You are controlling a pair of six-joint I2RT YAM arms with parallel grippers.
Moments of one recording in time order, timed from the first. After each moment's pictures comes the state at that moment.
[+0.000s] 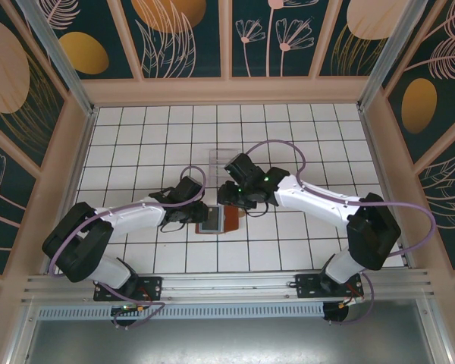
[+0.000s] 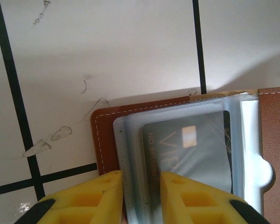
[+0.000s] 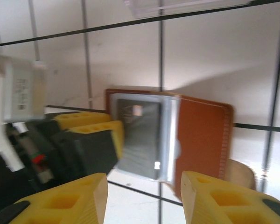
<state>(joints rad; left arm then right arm) -0.70 1.49 0.68 -0.27 0.07 -0.66 0.90 1.55 1.13 -0.58 -0.13 0.94</state>
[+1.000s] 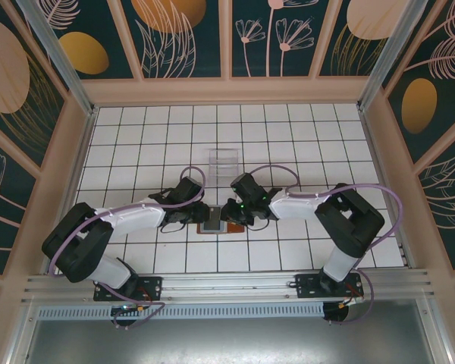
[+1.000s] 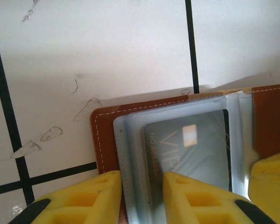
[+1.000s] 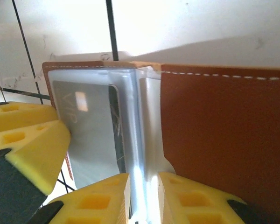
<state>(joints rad) -0.70 1.48 0.67 -0.25 0.09 -0.68 0.85 1.69 0.81 -0.11 -0.34 1.00</state>
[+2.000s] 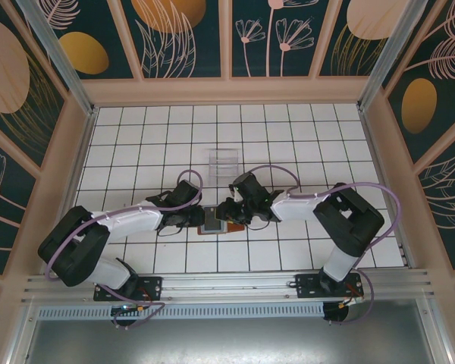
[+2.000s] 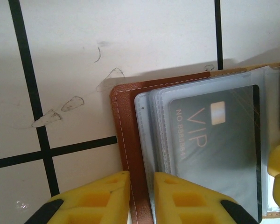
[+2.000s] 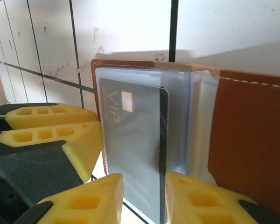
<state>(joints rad) -0.70 1.45 0.63 -0.28 0.09 -0.68 0.84 1.69 0.78 0.05 -0.44 0.96</state>
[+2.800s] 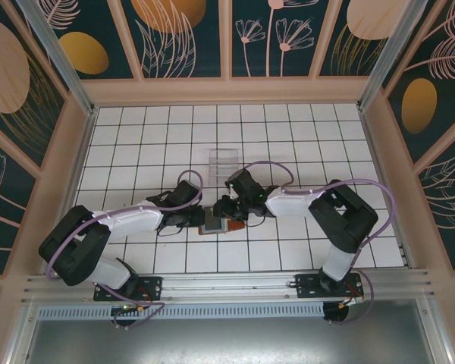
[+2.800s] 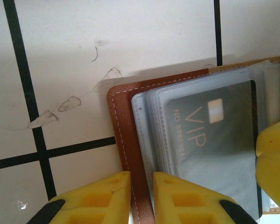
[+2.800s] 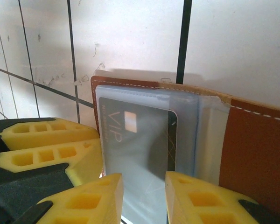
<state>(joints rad) -0.70 1.46 0.63 -0.27 0.10 -0.68 0.85 1.74 0.87 -0.04 -0.39 0.91</state>
